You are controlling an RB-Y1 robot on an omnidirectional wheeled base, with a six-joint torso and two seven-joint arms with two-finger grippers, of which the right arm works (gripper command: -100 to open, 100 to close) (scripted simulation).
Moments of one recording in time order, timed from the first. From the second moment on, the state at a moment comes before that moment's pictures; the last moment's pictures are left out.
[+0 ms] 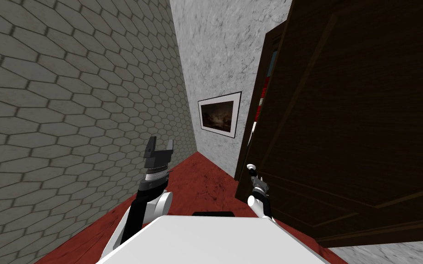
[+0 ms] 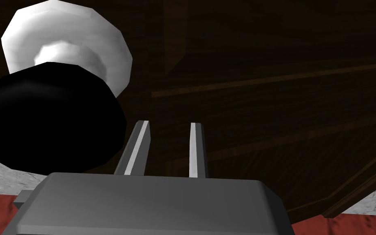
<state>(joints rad) -0.10 -0.12 -0.25 -0.69 -0.68 -0.76 -1.15</state>
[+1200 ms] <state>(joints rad) -0.10 -0.12 -0.26 -0.72 -0.69 -0.72 -1.13</state>
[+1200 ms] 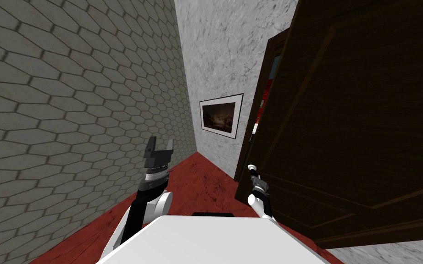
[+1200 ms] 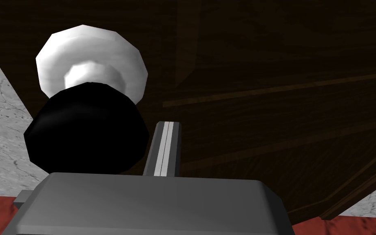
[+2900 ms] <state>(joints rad) -0.05 -0.12 -0.13 -0.71 -0.61 -0.83 -1.24</state>
